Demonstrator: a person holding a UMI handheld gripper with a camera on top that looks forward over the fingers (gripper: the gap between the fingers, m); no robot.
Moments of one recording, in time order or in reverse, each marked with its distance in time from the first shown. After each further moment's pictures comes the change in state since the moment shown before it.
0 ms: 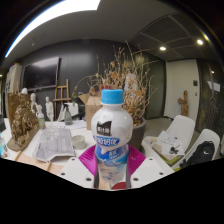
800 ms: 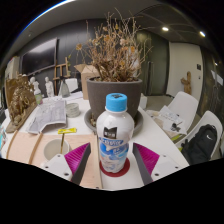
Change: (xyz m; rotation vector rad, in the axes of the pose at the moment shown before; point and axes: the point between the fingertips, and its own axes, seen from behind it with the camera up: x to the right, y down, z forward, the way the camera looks) arm 0.032 0.127 0.001 -0.261 -0.031 0.008
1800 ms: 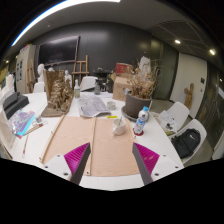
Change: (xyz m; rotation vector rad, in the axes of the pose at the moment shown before) arm -0.176 0.018 -0.399 -0.043 -0.033 -0.135
